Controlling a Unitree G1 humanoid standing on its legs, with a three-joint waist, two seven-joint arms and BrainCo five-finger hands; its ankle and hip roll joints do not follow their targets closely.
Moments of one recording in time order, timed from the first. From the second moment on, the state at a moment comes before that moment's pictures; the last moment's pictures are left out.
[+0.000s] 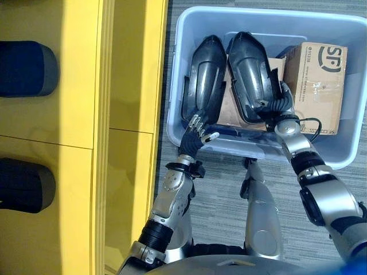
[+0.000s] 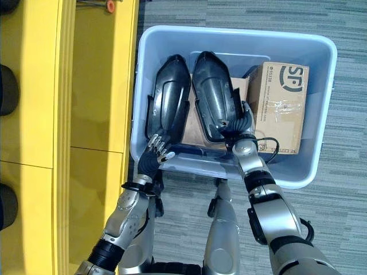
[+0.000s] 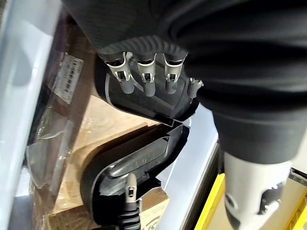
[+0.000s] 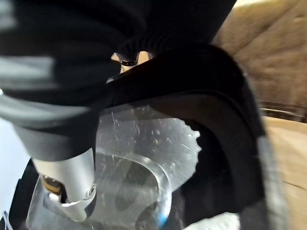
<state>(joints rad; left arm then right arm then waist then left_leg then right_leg) -0.13 -0.03 -0.30 0.08 -0.38 -0.12 0.03 -0.86 -0.37 0.17 0.95 0.03 -0.03 -0.36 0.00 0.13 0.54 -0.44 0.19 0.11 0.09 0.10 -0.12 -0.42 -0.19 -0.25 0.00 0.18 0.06</state>
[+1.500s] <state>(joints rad) -0.05 -0.03 -0.22 0.06 -0.38 -0.12 0.03 -0.53 -0.36 0.05 0.71 0.11 -0.03 -0.36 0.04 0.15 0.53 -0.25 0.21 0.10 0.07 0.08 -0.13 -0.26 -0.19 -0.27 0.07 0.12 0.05</state>
